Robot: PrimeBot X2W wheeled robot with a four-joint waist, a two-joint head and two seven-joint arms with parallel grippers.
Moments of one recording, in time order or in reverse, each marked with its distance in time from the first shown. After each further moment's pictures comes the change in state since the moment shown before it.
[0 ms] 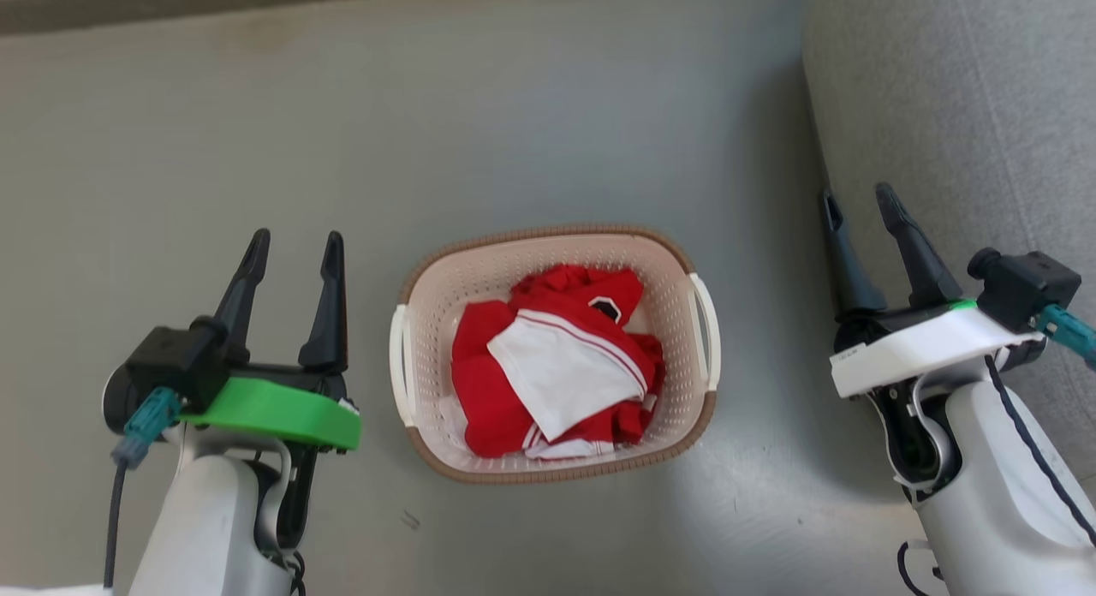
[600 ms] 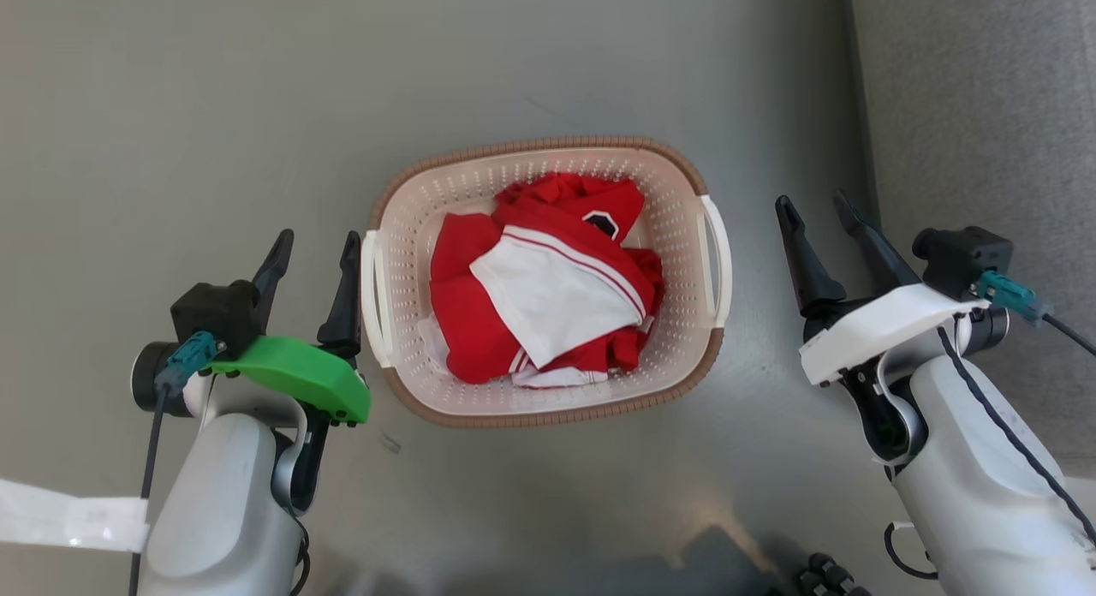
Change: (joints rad) left arm -0.167 -0.005 -0.051 0.318 -0.010 0.000 0.000; right arm -0.131 -0.017 0.109 0.233 0.023 0.000 0.000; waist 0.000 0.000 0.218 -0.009
